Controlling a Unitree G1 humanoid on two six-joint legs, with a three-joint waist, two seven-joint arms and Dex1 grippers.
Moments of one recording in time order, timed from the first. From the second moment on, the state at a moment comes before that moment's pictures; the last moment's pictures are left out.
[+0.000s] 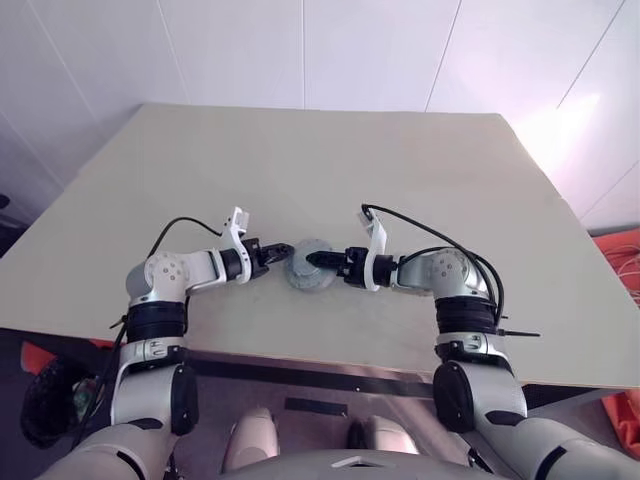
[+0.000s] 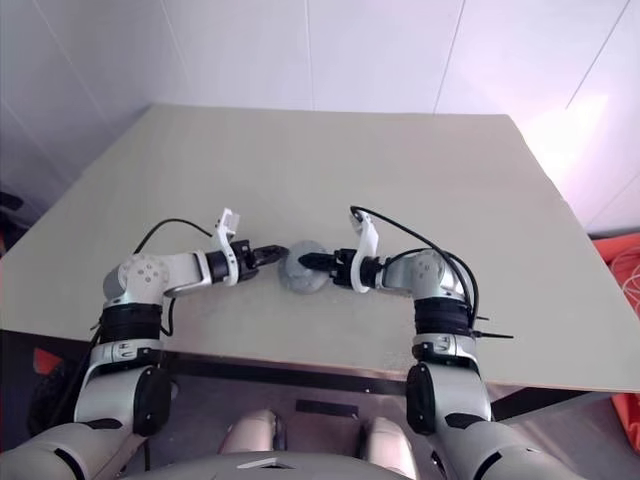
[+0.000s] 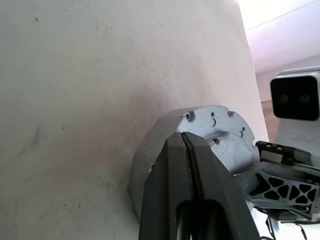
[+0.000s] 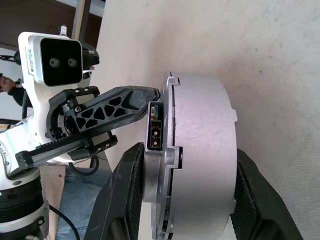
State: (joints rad) left arm -0.59 0.22 0.32 0.31 -0.74 1.27 -0.38; right arm -0.65 -0.07 -0.25 0.34 0.58 1.33 0.47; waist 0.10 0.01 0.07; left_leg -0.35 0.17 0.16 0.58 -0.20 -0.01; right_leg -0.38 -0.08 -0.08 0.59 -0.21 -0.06
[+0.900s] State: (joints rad) left arm -0.57 0.19 0.39 0.30 -0.77 1.15 -0.39; right arm -0.71 -0.05 -0.33 0.46 0.60 1.28 0.43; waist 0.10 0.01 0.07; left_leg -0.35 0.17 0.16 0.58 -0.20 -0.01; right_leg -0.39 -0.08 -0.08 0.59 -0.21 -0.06
